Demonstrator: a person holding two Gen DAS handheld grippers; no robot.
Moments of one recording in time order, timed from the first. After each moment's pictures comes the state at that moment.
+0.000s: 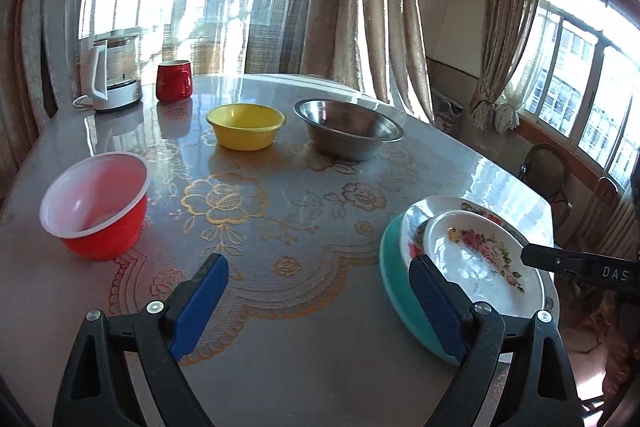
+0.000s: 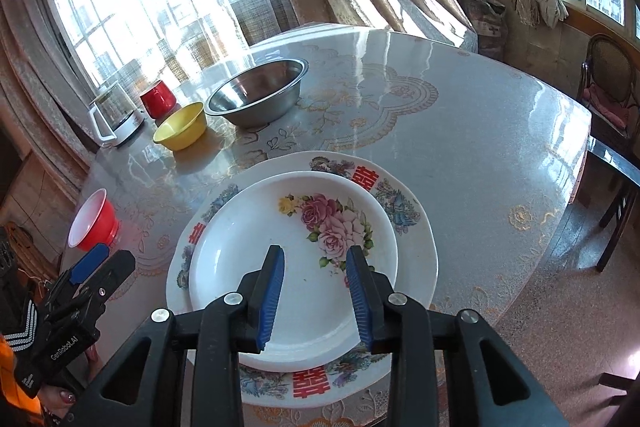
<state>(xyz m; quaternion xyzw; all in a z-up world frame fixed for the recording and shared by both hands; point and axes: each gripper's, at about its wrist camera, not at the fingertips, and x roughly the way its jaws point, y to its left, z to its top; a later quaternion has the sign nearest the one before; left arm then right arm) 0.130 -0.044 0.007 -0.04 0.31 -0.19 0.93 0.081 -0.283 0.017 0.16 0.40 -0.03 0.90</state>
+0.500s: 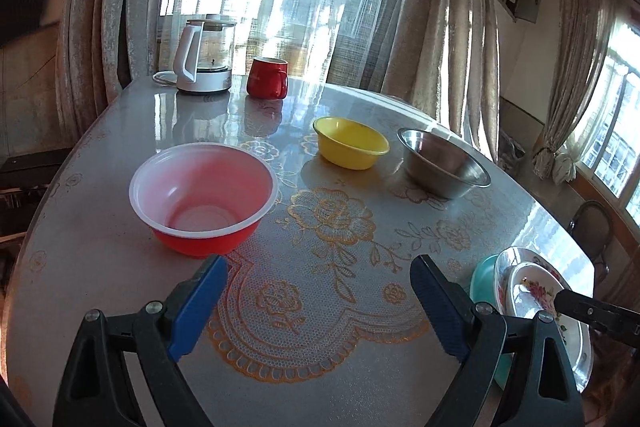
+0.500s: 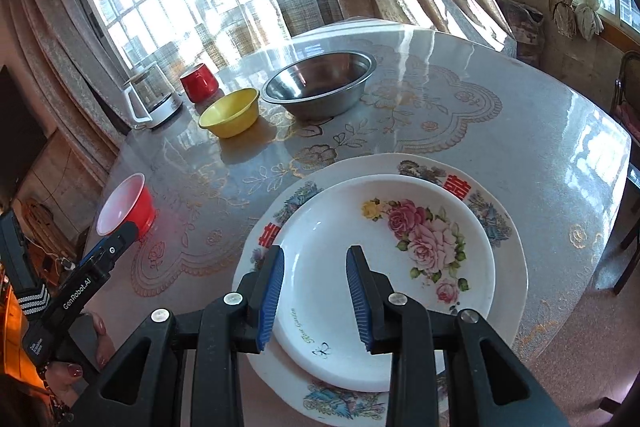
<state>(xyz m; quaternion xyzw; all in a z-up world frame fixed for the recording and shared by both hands) 0.145 0.017 0.001 -0.10 0.31 -0.07 0.94 0.109 -0.231 0.022 0.14 0.41 0.03 0.90</state>
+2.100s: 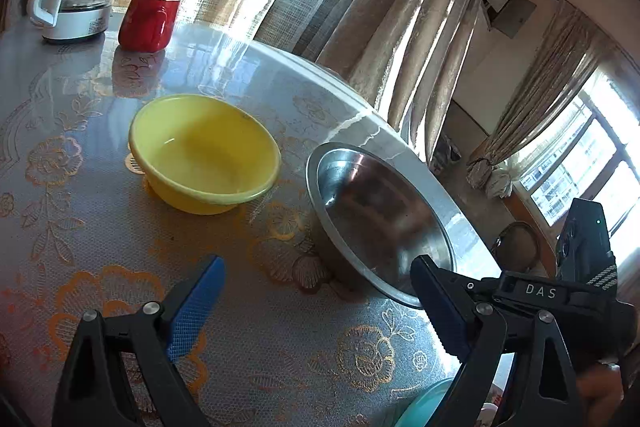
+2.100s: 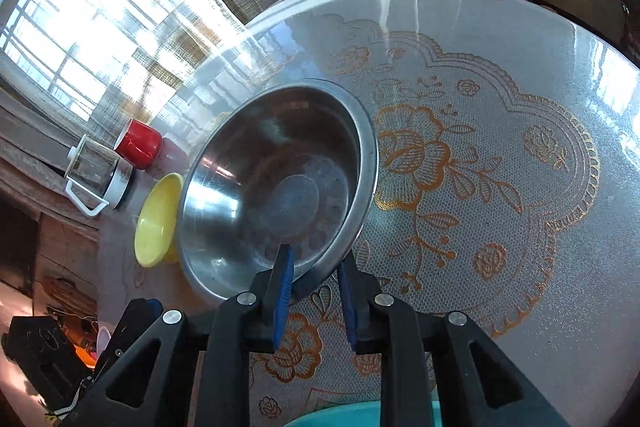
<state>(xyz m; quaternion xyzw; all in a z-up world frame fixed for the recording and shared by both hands) 0.329 -0.082 -0.008 -0.21 0.37 -0.21 0.88 0.320 -0.285 0.002 0.27 0.47 0.01 0.84</state>
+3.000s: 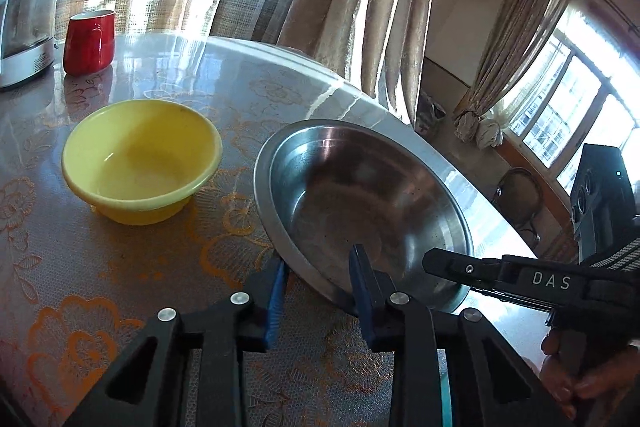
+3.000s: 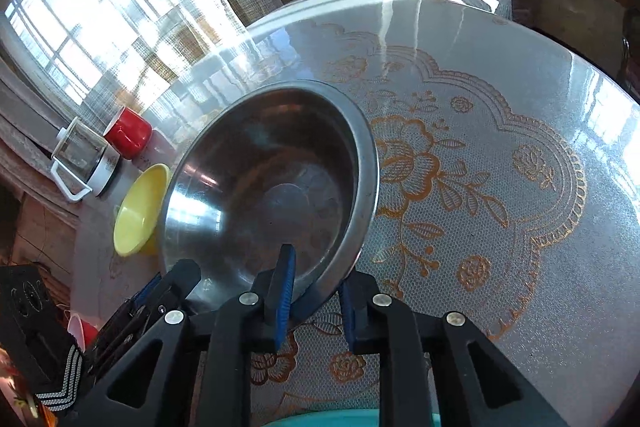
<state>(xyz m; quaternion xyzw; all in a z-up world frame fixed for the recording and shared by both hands) 0.332 -0.115 -0.015 -0.12 0.37 -0.26 0.88 0.315 -0.282 -0.005 0.23 0.46 -0.01 0.86</state>
